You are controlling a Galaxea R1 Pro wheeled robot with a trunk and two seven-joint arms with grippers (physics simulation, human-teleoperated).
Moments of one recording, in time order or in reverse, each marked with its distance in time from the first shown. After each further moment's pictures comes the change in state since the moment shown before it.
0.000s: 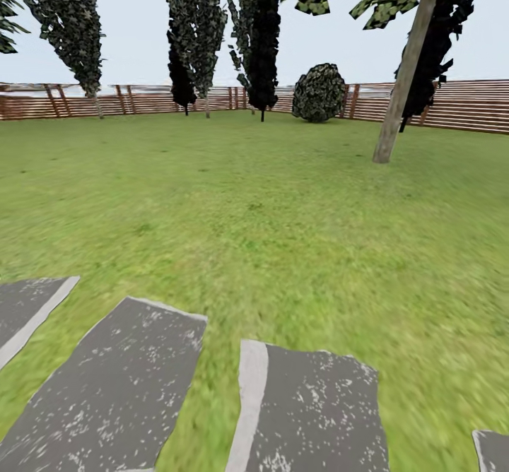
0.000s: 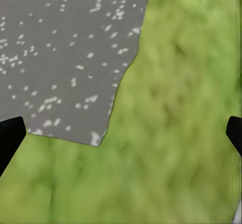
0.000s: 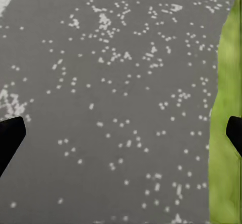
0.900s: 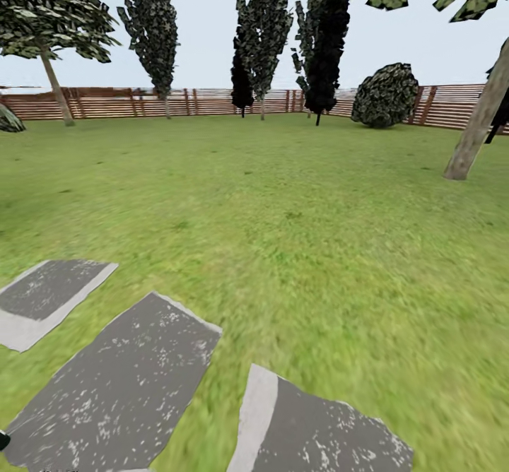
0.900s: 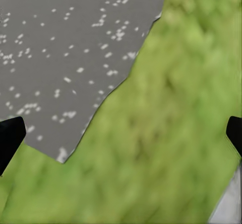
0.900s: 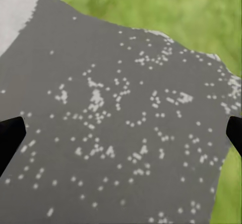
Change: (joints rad) left arm 0.000 0.000 0.000 0.000 0.000 0.000 0.000; right arm 0.000 0.003 0.000 0.002 0.001 0.001 -0.001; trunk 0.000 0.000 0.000
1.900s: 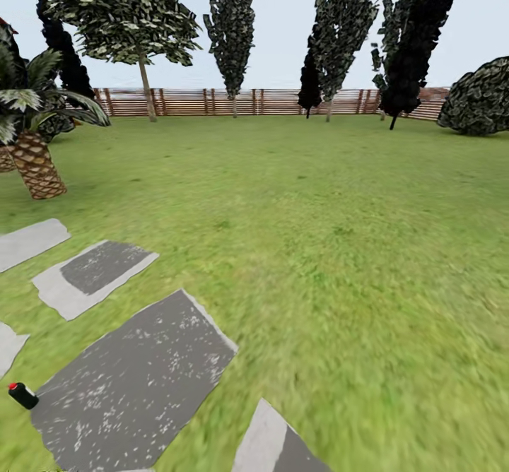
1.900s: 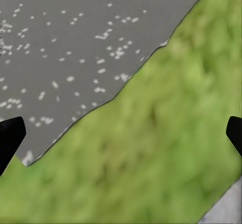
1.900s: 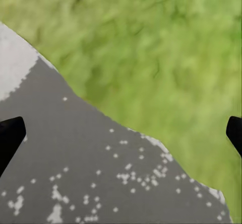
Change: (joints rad) left arm 0.000 0.000 0.000 0.000 0.000 0.000 0.000; right arm 0.000 0.000 0.000 -0.001 0.000 -0.001 0.000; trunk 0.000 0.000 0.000
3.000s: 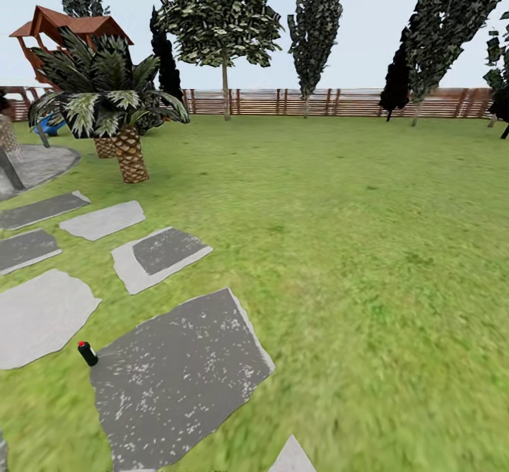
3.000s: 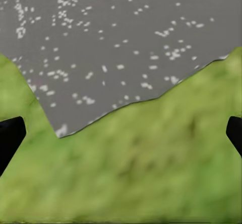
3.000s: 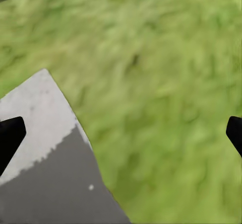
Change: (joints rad) left arm 0.001 0.001 0.000 0.000 0.000 0.000 0.000; right arm 0.000 0.000 0.000 0.001 0.000 0.000 0.000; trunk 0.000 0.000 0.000
